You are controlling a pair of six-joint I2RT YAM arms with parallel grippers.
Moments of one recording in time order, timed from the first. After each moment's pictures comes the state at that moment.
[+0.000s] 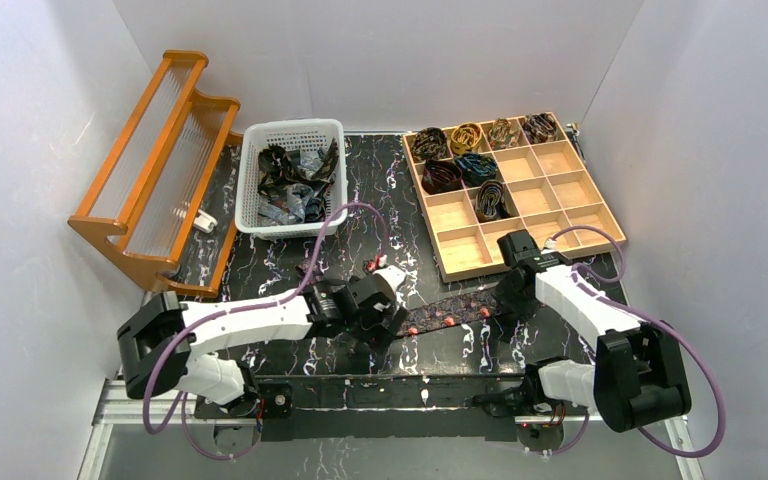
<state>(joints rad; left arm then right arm) -1.12 1.35 0.82 -0.51 -0.15 -0.46 0.30 1.20 0.63 -0.77 0.29 1.00</state>
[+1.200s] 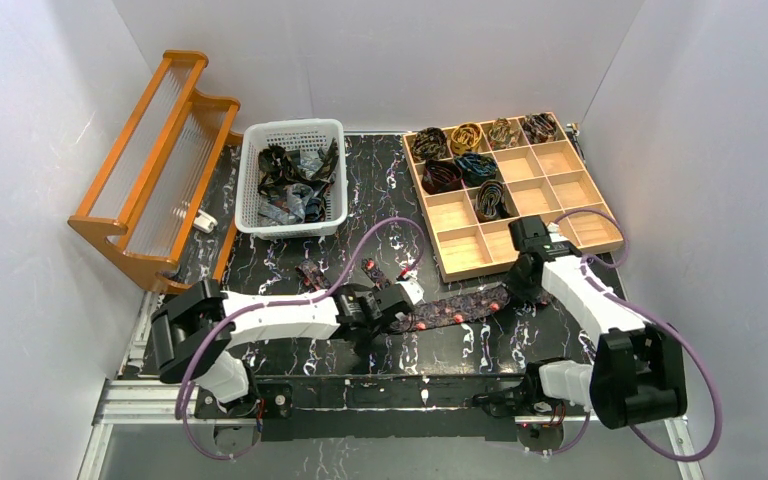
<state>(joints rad) -1.21 1.57 0.90 -0.52 -0.39 -0.17 0.22 1.24 0.70 -0.74 0.24 0.83</state>
